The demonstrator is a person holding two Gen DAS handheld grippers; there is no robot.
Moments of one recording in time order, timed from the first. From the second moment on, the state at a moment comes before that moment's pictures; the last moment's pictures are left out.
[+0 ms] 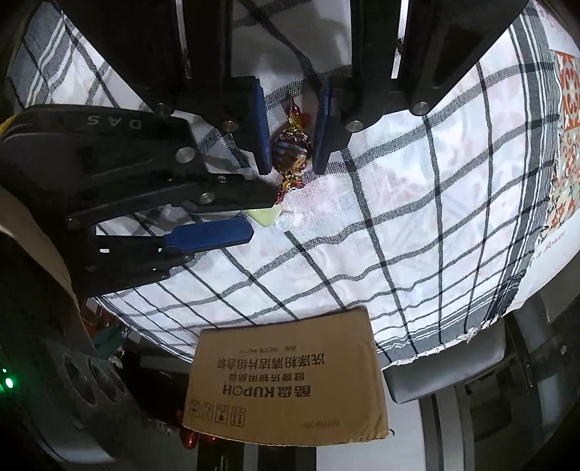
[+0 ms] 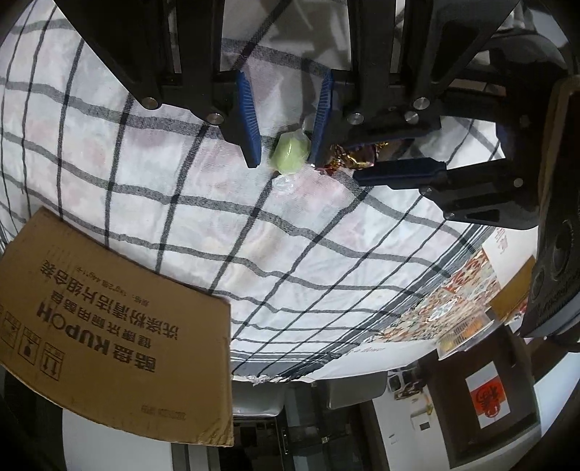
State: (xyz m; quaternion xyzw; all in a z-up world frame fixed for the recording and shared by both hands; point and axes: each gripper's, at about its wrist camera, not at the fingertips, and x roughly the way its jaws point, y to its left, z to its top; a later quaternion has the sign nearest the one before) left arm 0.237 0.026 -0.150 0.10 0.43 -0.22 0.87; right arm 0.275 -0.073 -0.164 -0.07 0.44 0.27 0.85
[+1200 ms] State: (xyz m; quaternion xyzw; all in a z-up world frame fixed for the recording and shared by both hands) left arm 0.221 0.026 -0.074 0.01 0.37 -0.16 0.92; right arm 0.248 -0.113 -0.092 -0.02 0.36 0.25 0.90
